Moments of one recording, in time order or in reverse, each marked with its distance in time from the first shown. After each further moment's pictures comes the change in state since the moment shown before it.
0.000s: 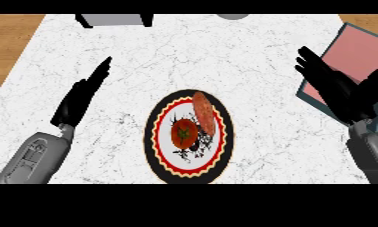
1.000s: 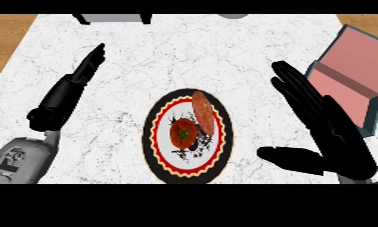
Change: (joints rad) left arm 0.043 0.031 0.054 -0.203 0.013 -0.066 -0.198; right arm 0.101 -0.035 0.236 -0.551 0.801 -0.342 -0.345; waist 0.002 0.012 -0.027
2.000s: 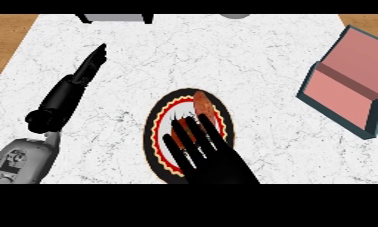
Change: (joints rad) left arm 0.009 -0.026 0.024 -0.017 -0.022 -0.035 0.000; right arm -0.230 0.284 0.532 -0.129 0.610 0.659 0.901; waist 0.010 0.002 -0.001
